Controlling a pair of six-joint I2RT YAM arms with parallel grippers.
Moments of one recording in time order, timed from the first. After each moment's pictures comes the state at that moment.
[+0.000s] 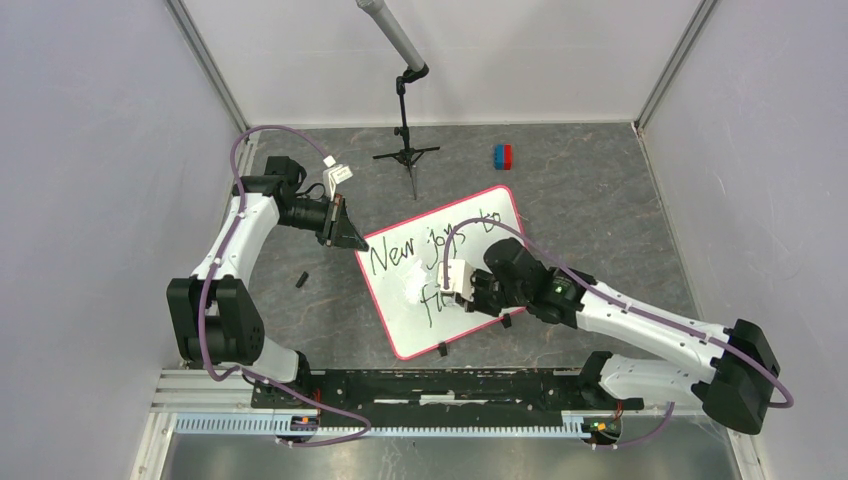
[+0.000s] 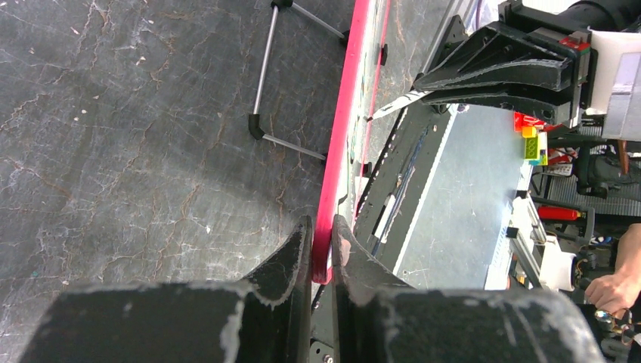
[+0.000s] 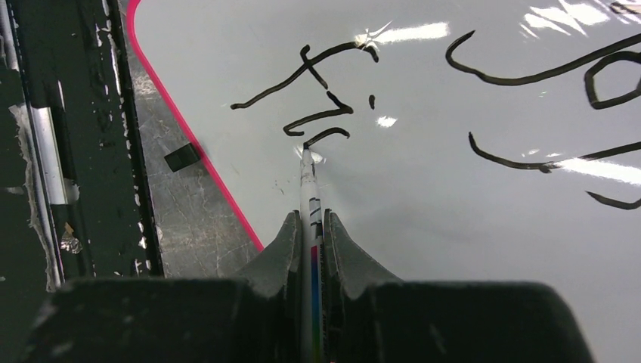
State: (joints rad) left arm -0.02 1.50 1.24 -1.10 1.05 0.48; right arm 0.94 1.11 0.78 -0.40 -0.23 -0.48
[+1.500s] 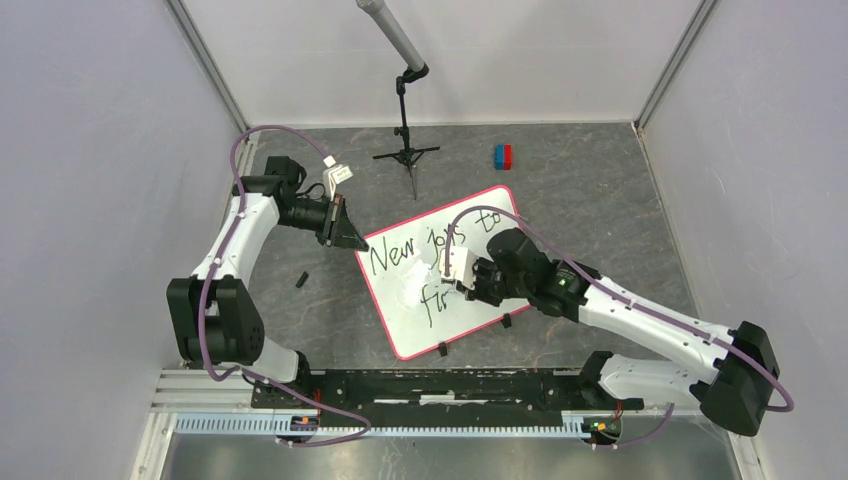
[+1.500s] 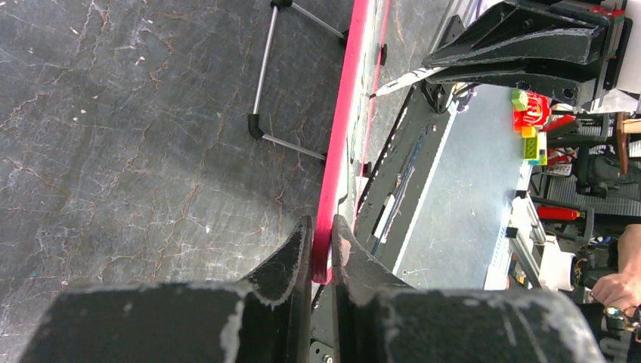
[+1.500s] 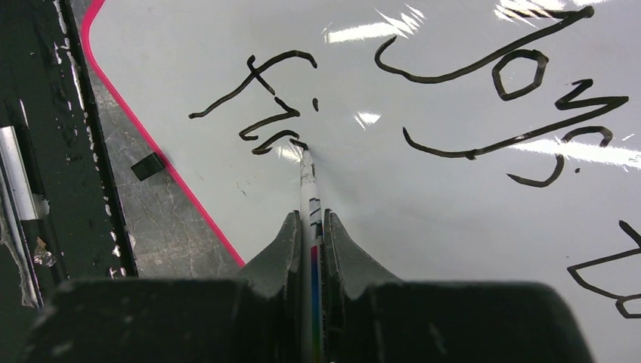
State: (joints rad) left arm -0.02 1.50 1.24 -1.10 1.05 0.48; right arm 0.91 1.11 0.83 -0.43 -0.19 -0.48
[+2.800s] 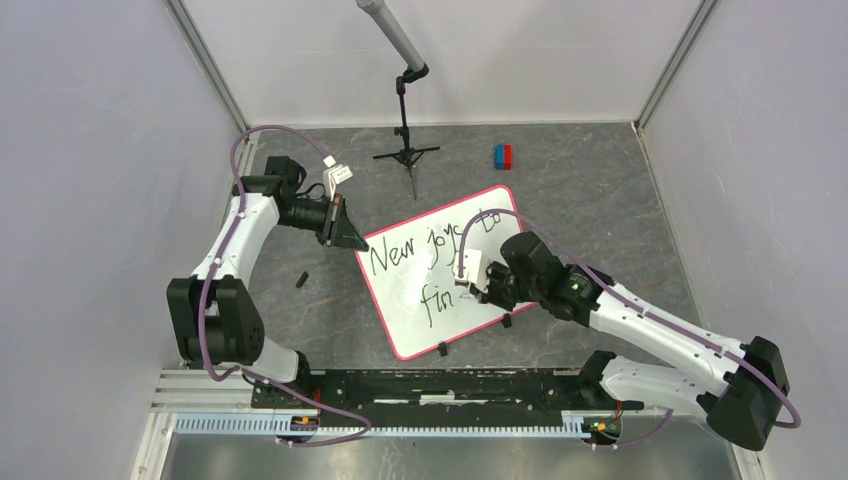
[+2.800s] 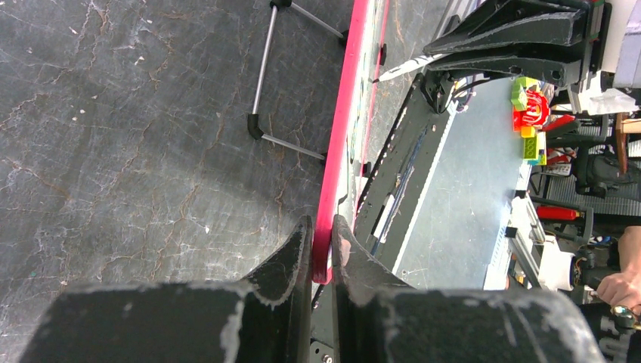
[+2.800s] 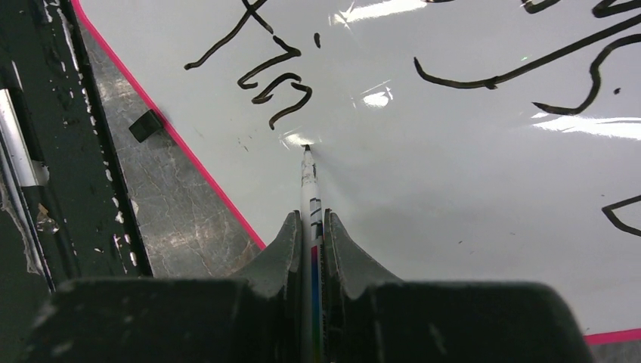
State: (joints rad) left arm -0.02 1.50 1.24 -1.10 1.05 0.48; right arm 0.86 1.03 0.77 -0.49 -0.23 -0.48
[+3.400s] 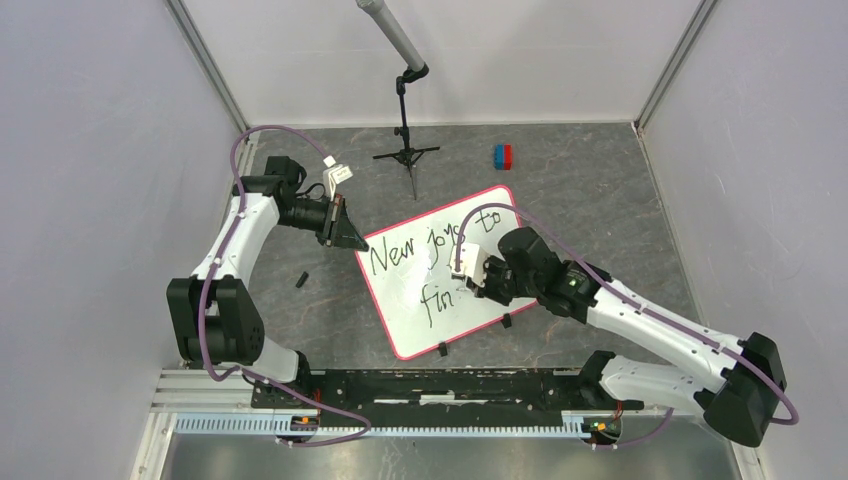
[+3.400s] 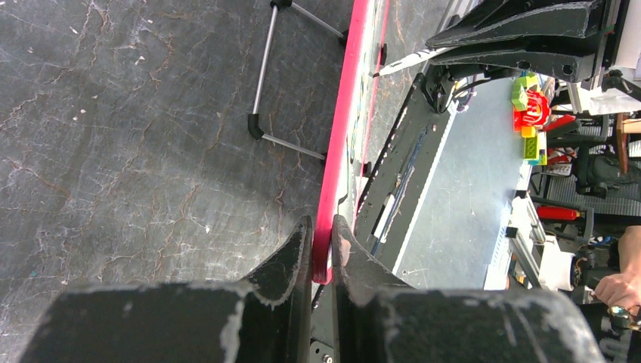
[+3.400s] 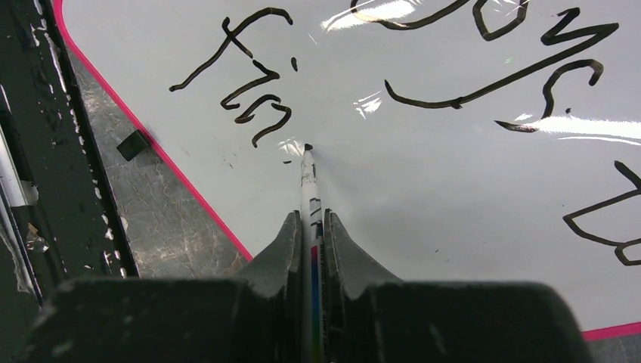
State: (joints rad) left arm -0.02 1.50 1.24 -1.10 1.05 0.48; right arm 0.85 1.06 0.80 -0.47 -0.20 -0.47
